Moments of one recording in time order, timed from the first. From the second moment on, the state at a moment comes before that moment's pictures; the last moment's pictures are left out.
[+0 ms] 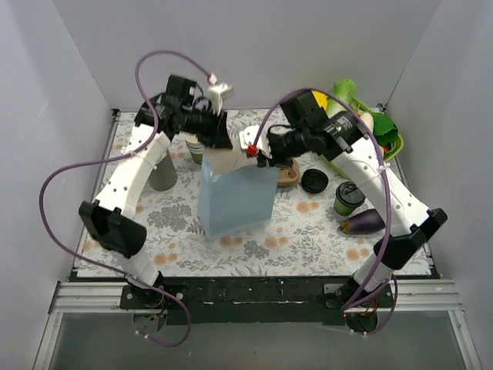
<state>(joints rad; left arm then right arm) -0.37 1.61 1.76 -0.99 0.65 0.09 0.73 1.55 1.85 -1.12 -0.55 -0.97</state>
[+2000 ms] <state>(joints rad) -0.42 1.13 1.25 -0.51 0.55 0.35 0.82 0.84 1.23 -0.66 -0.25 -0.81</state>
